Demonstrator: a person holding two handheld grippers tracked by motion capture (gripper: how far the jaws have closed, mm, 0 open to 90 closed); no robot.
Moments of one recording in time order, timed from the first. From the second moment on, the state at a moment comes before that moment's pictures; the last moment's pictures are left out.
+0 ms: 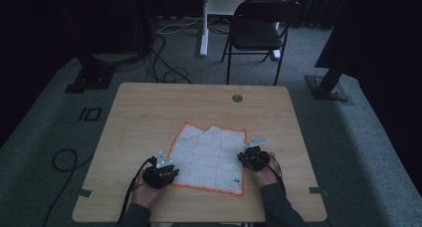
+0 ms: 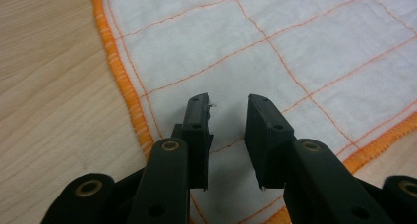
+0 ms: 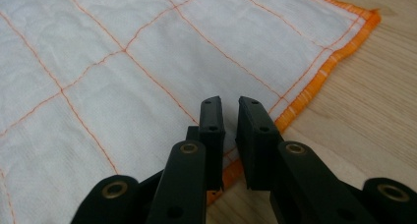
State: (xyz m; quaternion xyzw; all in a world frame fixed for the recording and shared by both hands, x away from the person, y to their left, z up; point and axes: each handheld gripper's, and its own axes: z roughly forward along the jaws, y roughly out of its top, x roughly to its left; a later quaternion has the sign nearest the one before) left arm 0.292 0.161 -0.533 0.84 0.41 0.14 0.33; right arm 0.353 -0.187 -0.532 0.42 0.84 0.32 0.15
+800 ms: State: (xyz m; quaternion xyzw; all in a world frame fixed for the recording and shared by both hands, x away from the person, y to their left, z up) left arm 0.388 0.148 -0.509 0.80 0.43 0.21 0.37; right arm 0.347 -0.193 -0.535 0.43 0.83 0.33 0.16
